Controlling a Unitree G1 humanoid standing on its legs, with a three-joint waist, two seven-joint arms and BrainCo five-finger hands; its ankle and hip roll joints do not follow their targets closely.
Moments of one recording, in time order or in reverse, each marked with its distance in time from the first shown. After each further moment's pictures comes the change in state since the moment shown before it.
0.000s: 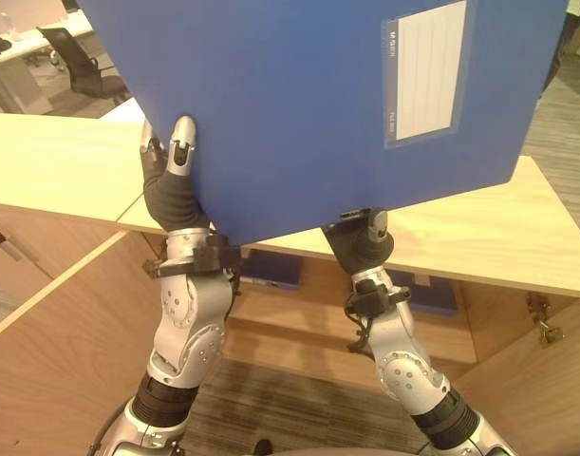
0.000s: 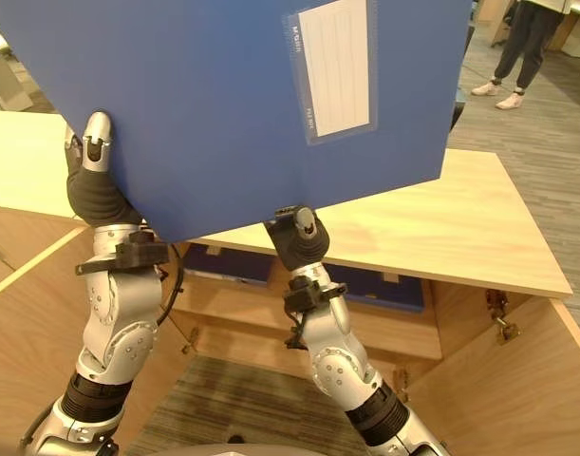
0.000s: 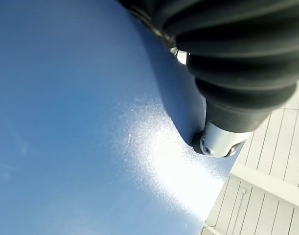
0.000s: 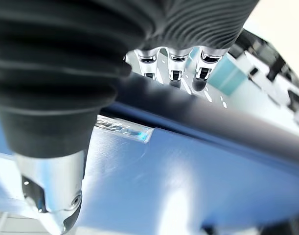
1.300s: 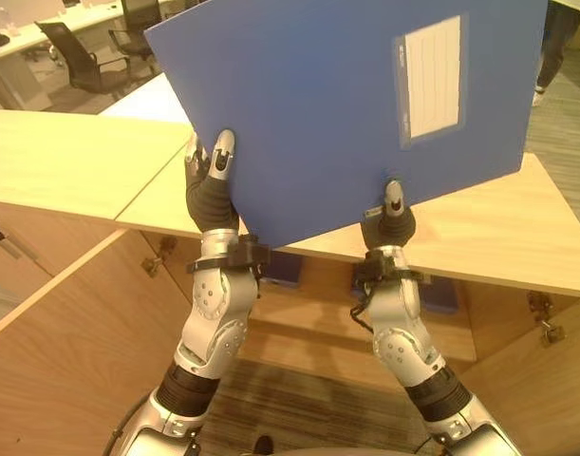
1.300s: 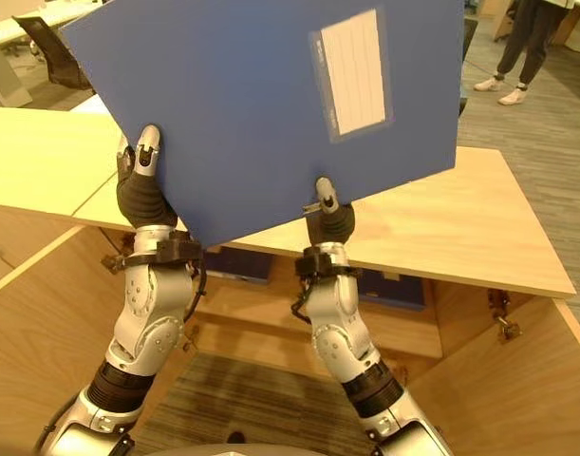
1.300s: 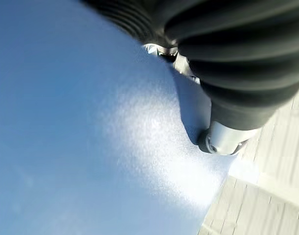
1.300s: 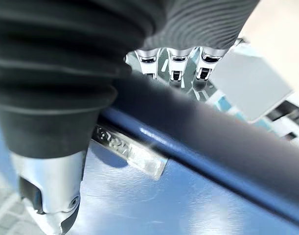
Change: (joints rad) left arm -0.032 -0.086 -0.068 0.135 -0.049 0.002 0.015; right arm -0.105 0.075 -0.123 0.100 -0.108 -0.111 -0.209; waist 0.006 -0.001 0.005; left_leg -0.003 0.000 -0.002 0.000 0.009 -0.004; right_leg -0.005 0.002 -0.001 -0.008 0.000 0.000
